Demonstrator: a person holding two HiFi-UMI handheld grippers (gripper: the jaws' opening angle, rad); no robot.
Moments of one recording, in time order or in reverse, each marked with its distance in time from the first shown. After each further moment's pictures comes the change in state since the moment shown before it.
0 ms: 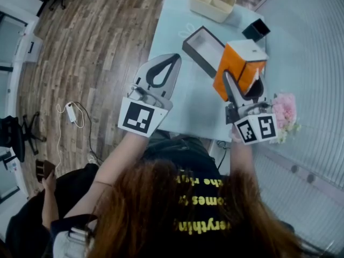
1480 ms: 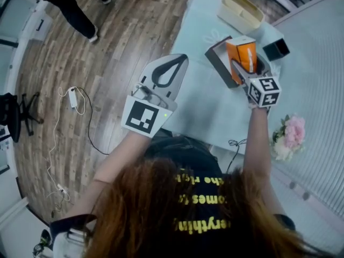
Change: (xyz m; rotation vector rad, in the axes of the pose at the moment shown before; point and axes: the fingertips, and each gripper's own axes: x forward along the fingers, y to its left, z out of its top) left arm -0.038 0.065 -0.005 -0.036 -0.001 0.088; right arm 0.120 -0.055 -0.138 -0.263 0.516 0.162
